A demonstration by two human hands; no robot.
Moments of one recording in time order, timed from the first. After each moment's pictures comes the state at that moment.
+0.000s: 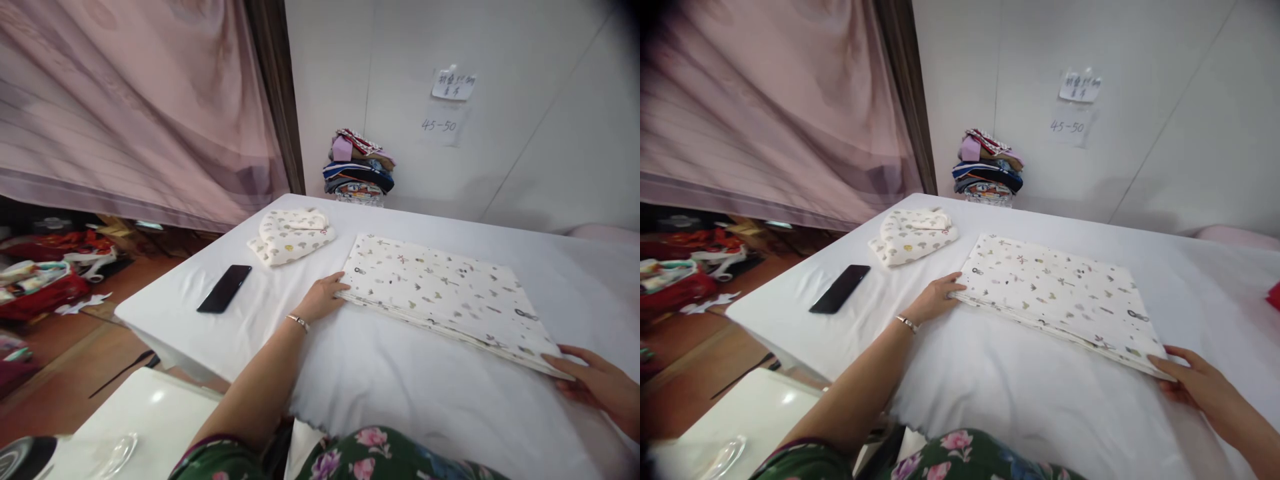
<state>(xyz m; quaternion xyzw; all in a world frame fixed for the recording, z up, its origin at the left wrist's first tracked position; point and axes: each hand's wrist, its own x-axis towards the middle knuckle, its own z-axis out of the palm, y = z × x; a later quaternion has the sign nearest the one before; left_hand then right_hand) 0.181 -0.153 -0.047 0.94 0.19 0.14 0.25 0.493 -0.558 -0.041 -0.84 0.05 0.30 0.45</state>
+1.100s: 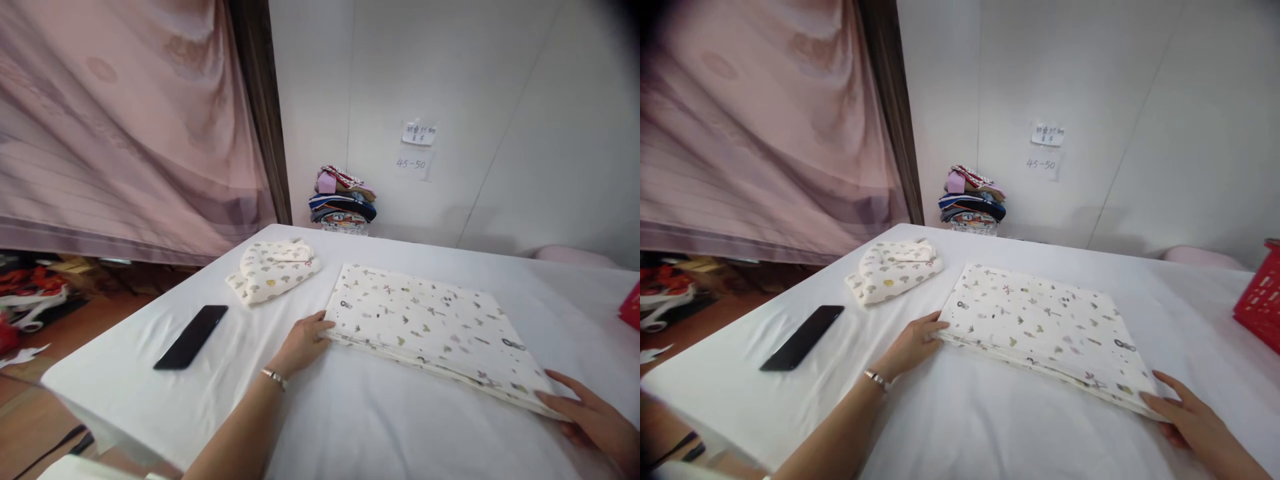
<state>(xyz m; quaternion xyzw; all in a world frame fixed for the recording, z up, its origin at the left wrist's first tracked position) 0.175 -0.160 -0.037 0.92 0.25 0.13 0.29 0.503 -0.562 -0.072 -0.88 -0.03 0.24 0.40</state>
